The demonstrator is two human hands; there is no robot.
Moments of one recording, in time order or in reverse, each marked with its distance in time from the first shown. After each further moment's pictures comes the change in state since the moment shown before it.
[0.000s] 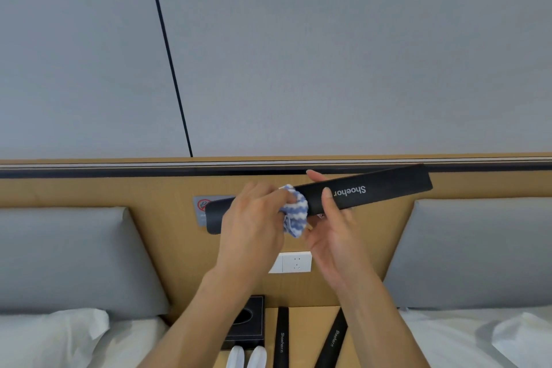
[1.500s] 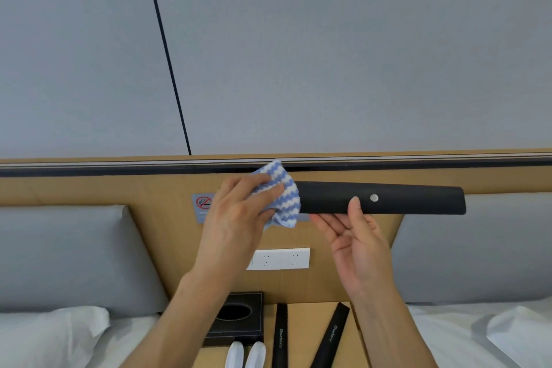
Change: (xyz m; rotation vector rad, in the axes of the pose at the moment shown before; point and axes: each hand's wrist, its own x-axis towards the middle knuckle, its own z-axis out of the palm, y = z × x) left_hand -0.013 -0.026 -0.002 0.110 0.139 0.192; right_hand -0.022 -0.011 -0.028 0.161 0.212 -0.061
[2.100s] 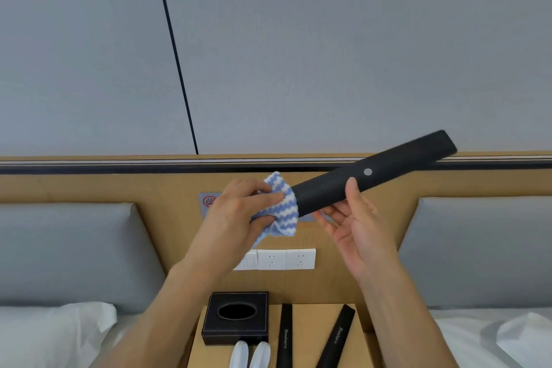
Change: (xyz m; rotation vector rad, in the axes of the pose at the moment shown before) left_hand 0.004 -0.015 -0.013 -0.114 -0.225 -0.066; right_hand 0.015 -0.008 0.019 -0.230 -0.014 0.069
